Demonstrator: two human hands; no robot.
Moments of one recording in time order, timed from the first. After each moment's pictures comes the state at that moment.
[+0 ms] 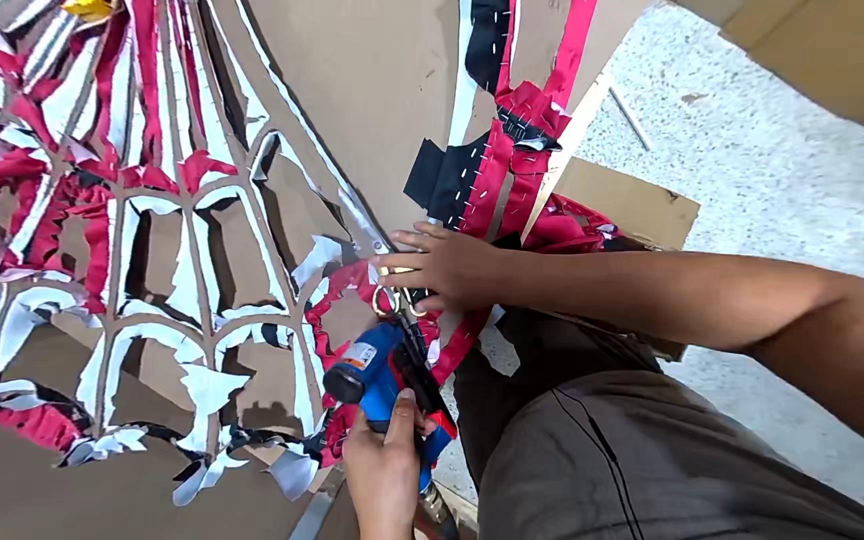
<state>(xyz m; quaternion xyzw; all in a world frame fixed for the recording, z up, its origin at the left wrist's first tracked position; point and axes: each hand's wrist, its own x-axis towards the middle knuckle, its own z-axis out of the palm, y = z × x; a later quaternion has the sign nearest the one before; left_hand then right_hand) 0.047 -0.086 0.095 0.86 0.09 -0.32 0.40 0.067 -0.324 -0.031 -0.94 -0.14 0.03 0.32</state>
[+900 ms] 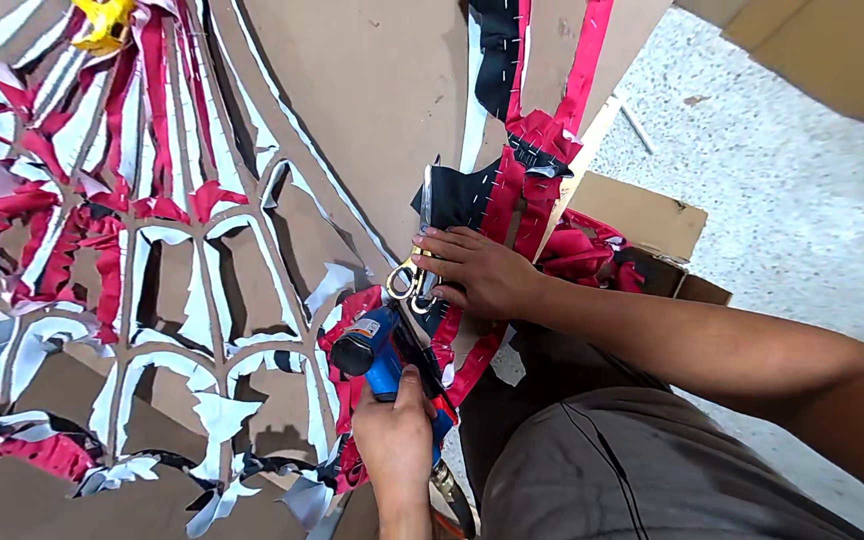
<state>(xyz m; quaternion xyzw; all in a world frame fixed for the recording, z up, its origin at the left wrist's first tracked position) 0.090 -0.138 0.081 0.89 0.10 -0.29 0.33 0.050 -0.341 -0.057 -0.94 -0.01 -0.08 0.33</state>
